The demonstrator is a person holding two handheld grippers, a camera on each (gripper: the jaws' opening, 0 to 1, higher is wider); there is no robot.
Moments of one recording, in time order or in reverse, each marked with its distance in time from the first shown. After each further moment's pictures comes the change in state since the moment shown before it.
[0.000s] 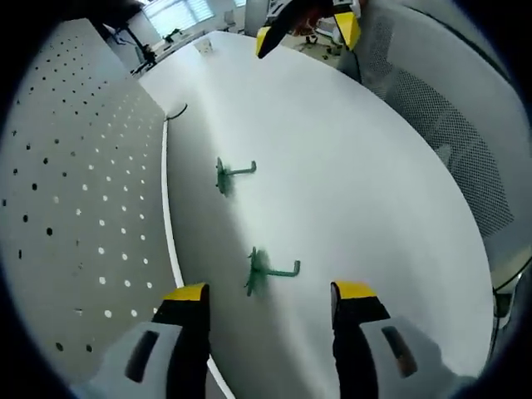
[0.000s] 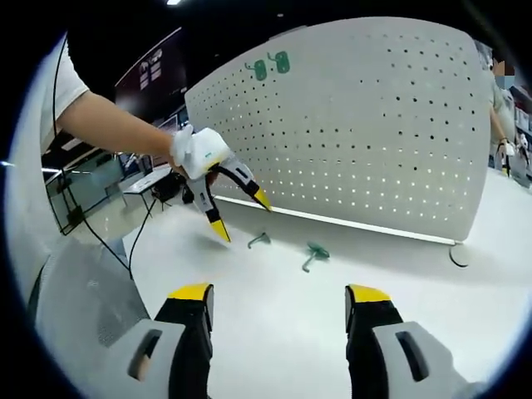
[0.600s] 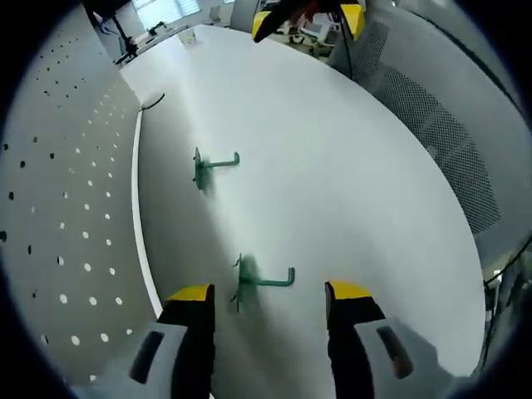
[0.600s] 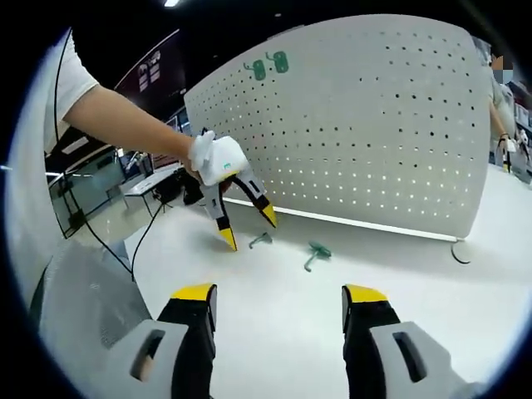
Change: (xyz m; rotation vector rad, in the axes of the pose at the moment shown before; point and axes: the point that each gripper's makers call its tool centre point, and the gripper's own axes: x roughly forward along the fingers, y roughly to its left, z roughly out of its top) left arm 0.022 -0.003 -0.002 -0.025 -0.009 -0.138; right arm 0.000 0.001 0.000 0.020 -0.004 0.008
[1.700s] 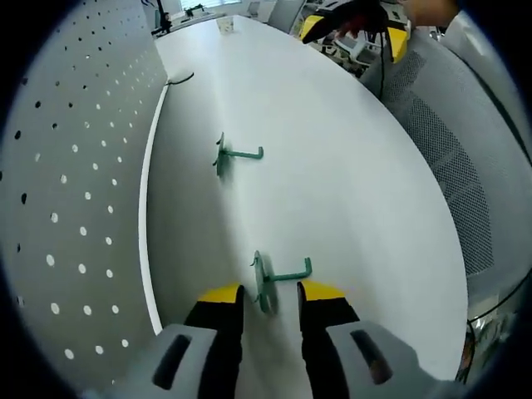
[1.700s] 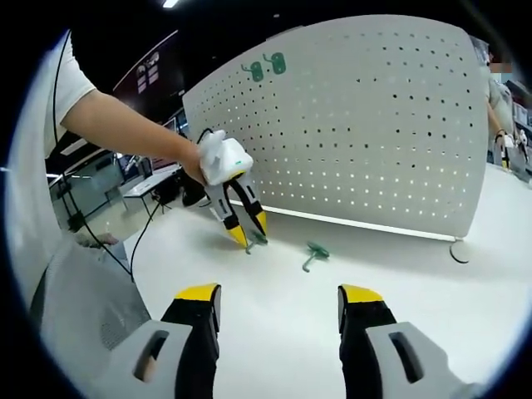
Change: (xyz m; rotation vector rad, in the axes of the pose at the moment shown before) left arm 0.002 -0.001 -0.004 -0.203 0.004 0.002; right arm -0.001 -0.002 0.001 0.002 -0.006 -0.005
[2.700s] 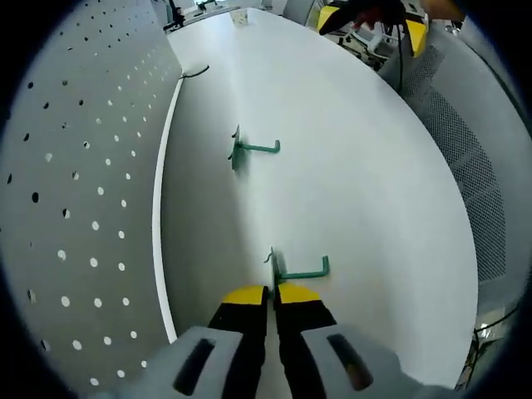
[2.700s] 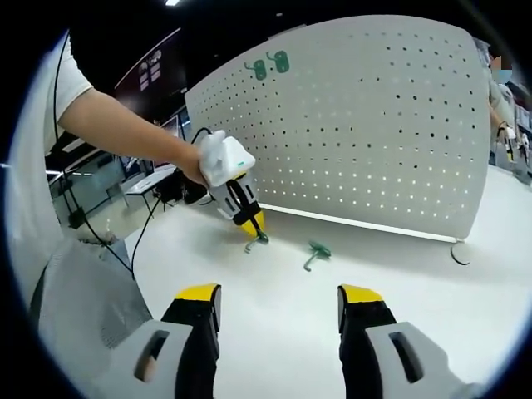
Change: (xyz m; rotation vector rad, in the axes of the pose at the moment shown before) left arm 0.000 0.010 -0.002 -0.022 0.042 0.102; right arm 0.000 0.002 -0.002 -0.011 0.012 0.010
